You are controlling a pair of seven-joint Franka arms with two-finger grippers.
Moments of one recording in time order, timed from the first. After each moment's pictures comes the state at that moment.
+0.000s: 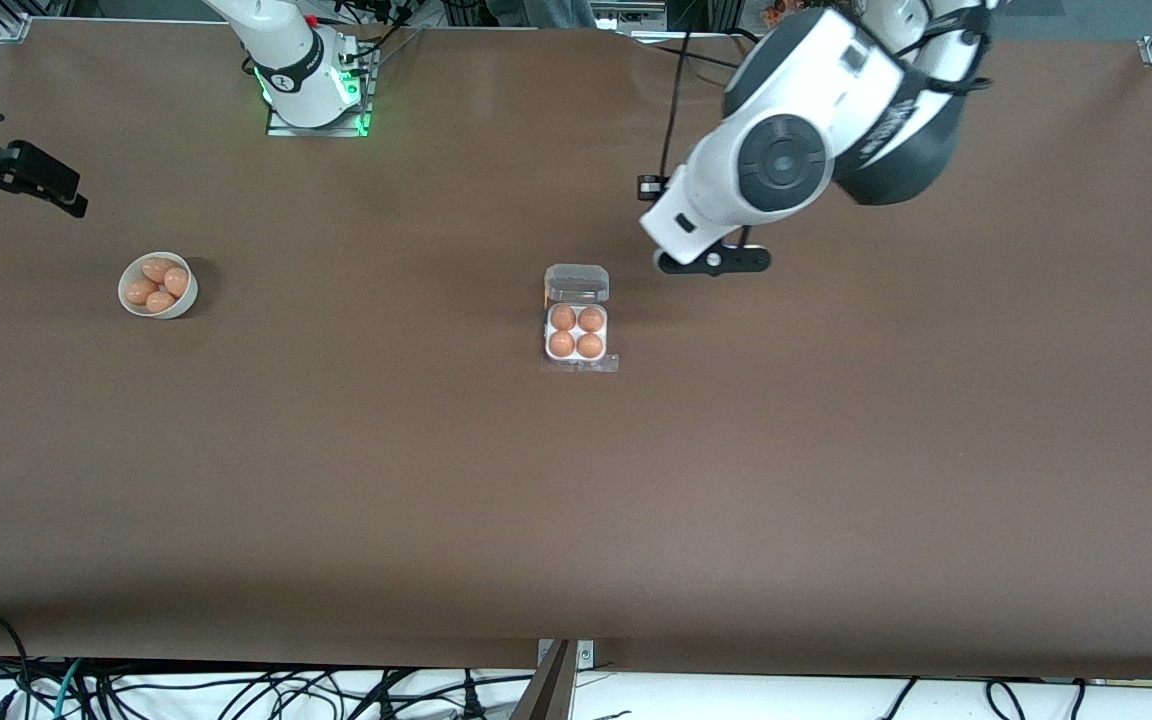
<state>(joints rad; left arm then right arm) -0.60 0.37 -0.01 -1.45 -0.36 1.40 -0.65 0.03 -0.04 -0.05 -1.60 -0.03 1.55 0.06</state>
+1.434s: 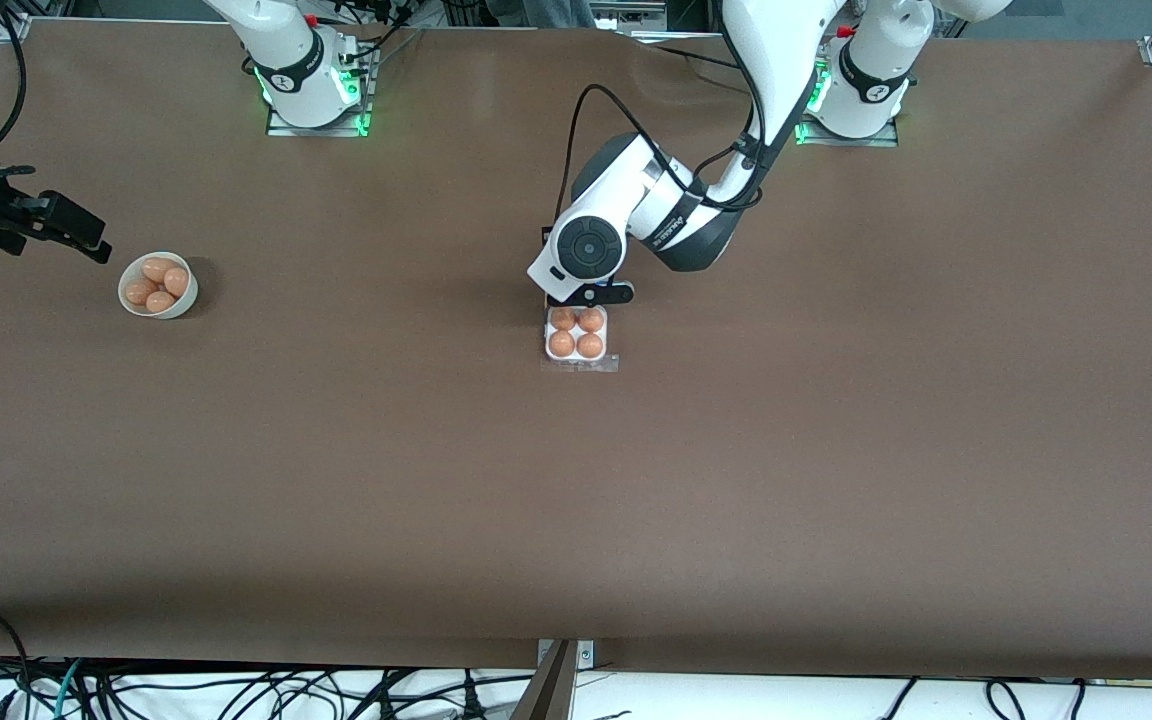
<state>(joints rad) -0.78 0.69 -0.01 -1.45 -0.43 1.75 -0.73 0.00 -0.02 0.00 -1.66 -0.01 1.67 0.08</state>
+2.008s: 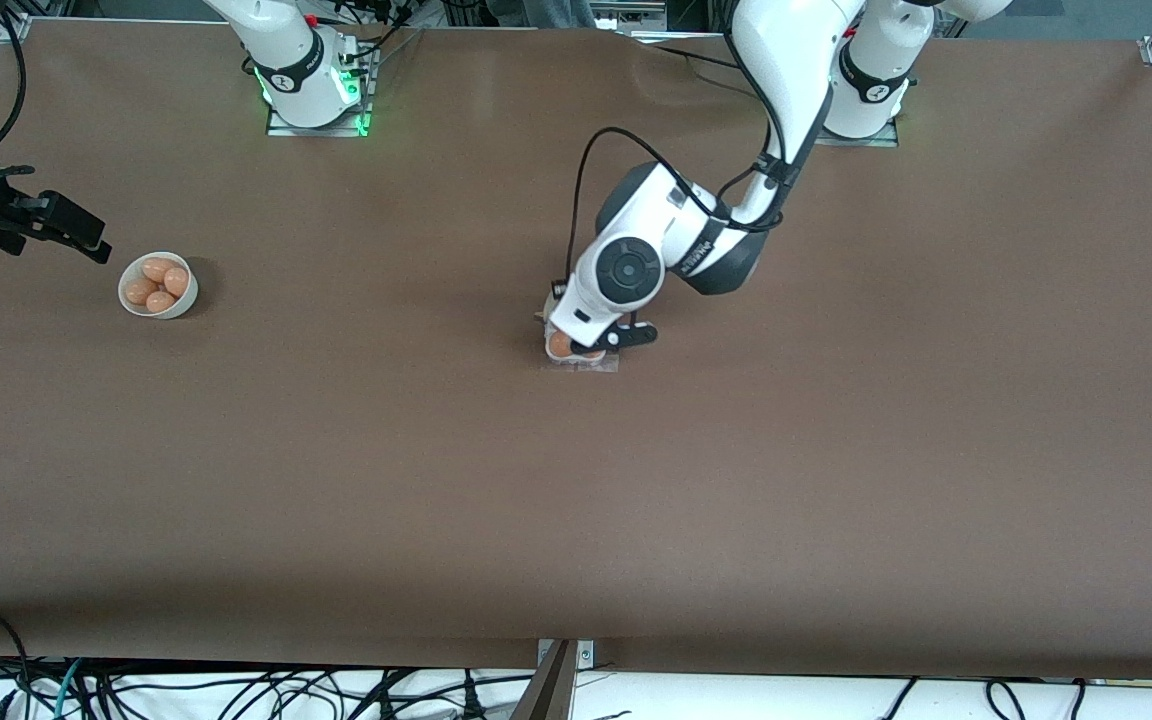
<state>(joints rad) -0.77 0.70 0.11 -1.43 -0.43 1.93 -0.73 -0.01 -0.02 0.00 -1.66 -0.01 1.67 0.08</state>
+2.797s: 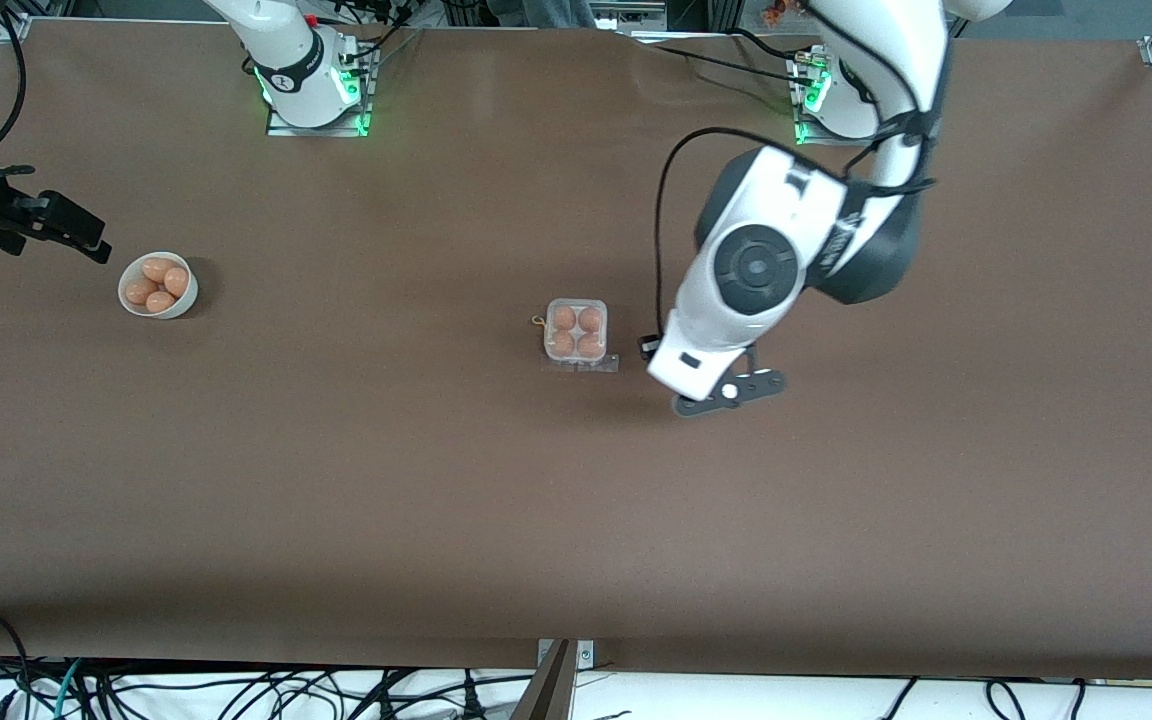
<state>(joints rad) -0.70 0.63 0.34 -1.17 -0.29 1.64 -0.67 -0.01 -0.02 0.00 -1.66 -0.01 1.67 0.08</state>
